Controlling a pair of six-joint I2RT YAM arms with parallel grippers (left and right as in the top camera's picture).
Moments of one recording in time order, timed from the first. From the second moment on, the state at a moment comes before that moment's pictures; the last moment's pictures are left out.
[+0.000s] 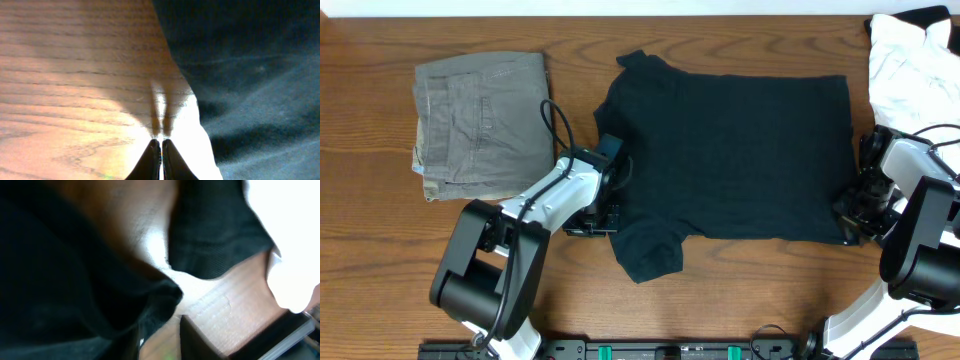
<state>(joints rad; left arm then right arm) -0.44 1.81 1.04 -0.96 0.02 -0.41 -0.32 1.92 1.13 -1.10 0.26 0.56</state>
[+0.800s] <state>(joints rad) -0.44 1.78 1.09 -0.84 0.16 -0.41 -0.32 1.92 1.36 -1.11 -0.10 0.30</state>
